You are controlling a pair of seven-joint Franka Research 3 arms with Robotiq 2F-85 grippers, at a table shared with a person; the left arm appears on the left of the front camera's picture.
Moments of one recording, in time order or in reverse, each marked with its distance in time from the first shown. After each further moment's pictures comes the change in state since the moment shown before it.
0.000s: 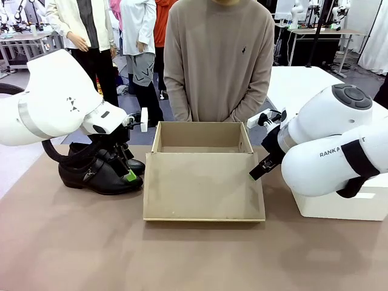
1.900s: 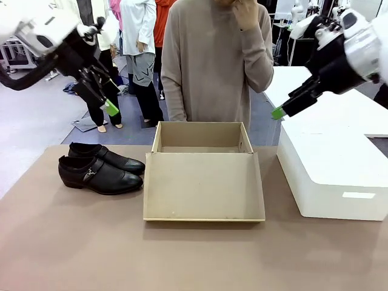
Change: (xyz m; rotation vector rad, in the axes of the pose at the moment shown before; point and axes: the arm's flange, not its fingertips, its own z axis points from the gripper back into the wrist) left arm 0.026 0.011 0.190 0.058 -0.220 -0.113; right arm 0.037 -0.033 0.212 0.173 -0.284 0.171
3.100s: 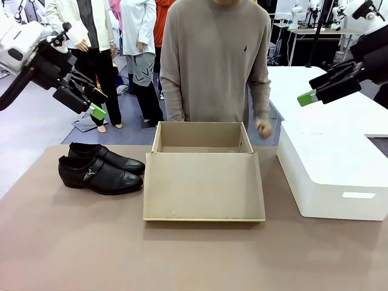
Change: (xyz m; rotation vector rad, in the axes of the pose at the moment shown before) left arm -0.062 0.002 0.000 -0.061 -0.199 0.145; right arm -0.026 -0.032 0.042 0.106 -0.145 0.007
